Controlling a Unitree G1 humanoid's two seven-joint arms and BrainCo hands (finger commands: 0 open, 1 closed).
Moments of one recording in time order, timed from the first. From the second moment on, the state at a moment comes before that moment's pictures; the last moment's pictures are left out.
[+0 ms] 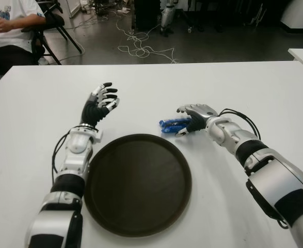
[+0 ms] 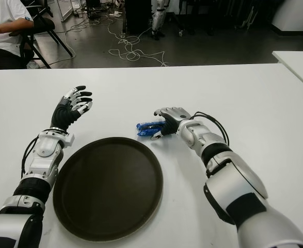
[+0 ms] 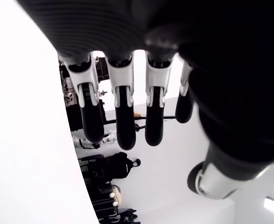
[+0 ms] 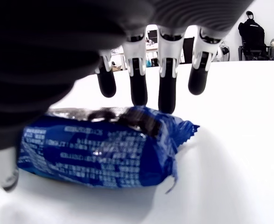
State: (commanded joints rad) left arm -0.52 0.11 0.08 0.80 0.00 -0.42 -0.09; right arm -0.93 -0.19 0.57 1.35 -0.76 -0.36 -0.17
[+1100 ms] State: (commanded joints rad) left arm -0.51 0.11 0.07 0.78 0.01 -0.42 -0.08; right arm -0.91 -0.17 0.62 1.35 -0.78 -0.39 -0.18
